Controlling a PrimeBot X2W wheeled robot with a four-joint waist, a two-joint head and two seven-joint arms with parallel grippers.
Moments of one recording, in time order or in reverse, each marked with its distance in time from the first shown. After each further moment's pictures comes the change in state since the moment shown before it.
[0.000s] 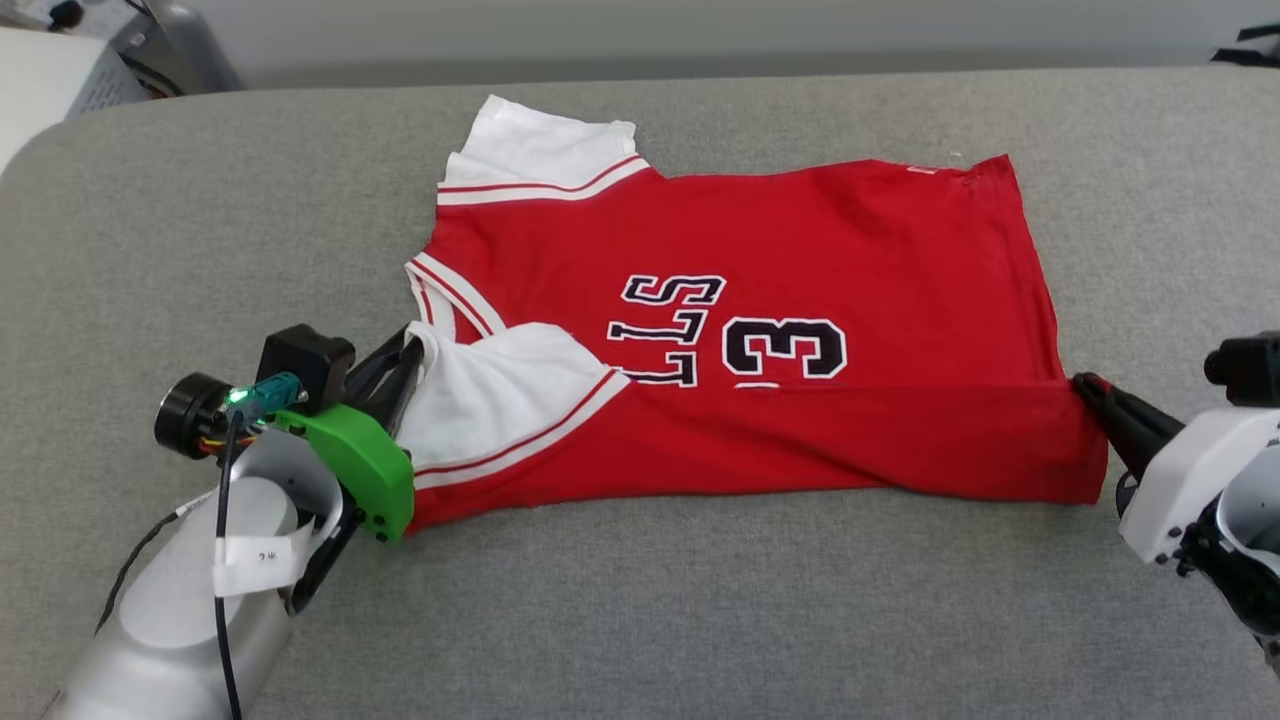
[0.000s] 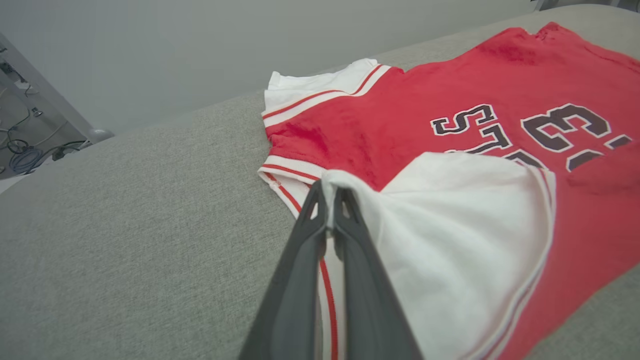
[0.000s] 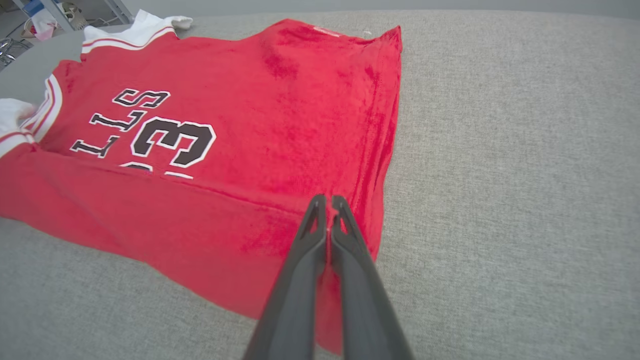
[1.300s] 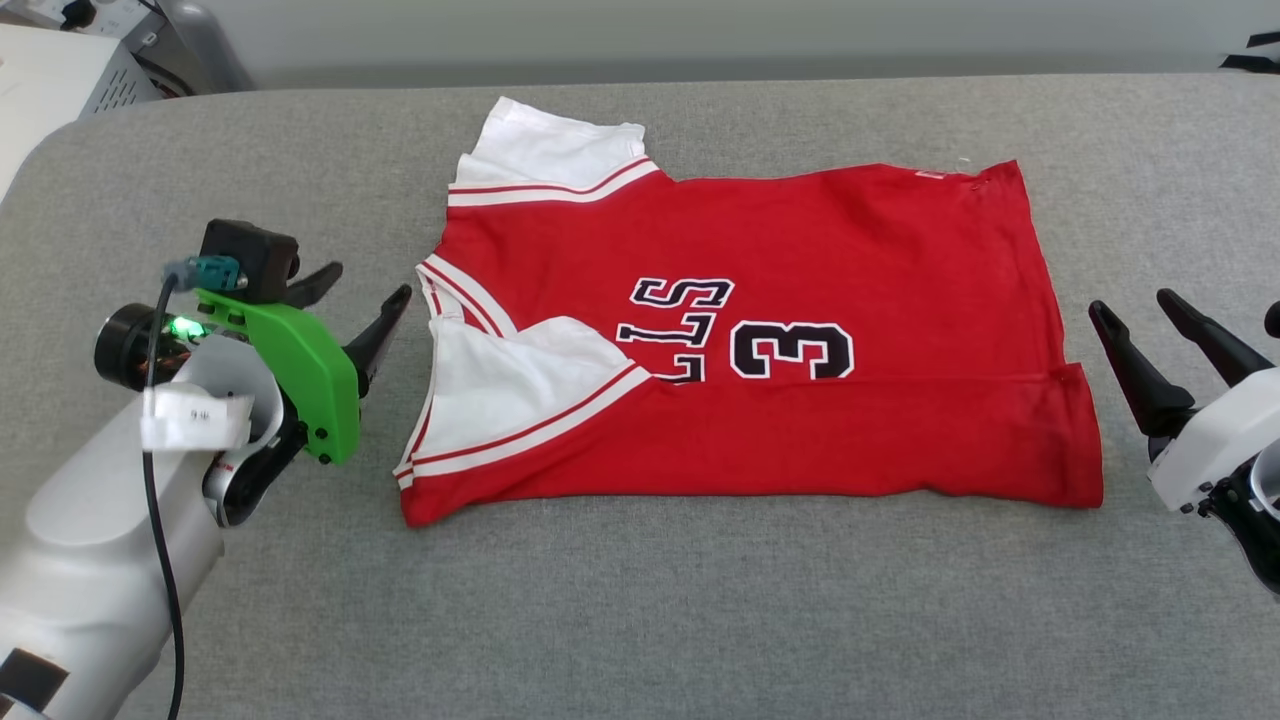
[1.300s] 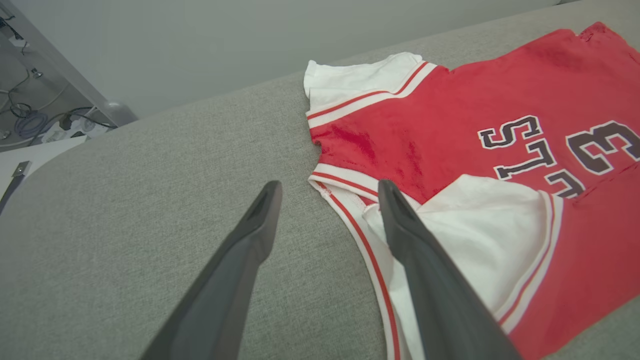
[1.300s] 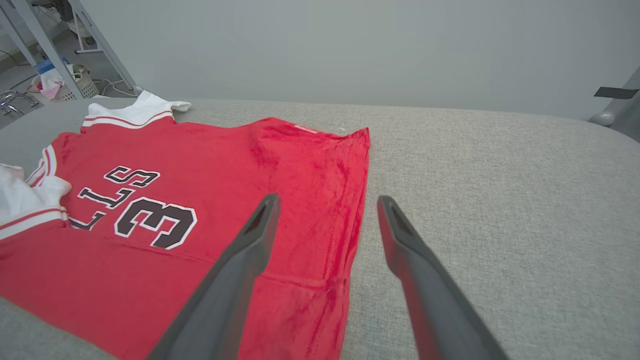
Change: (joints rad) left arm -0.240 0.121 -0.246 0.087 -0.315 -0.008 0.142; right arm -0.143 -0.056 0.118 0.139 0.057 0.000 -0.271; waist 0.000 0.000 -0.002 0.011
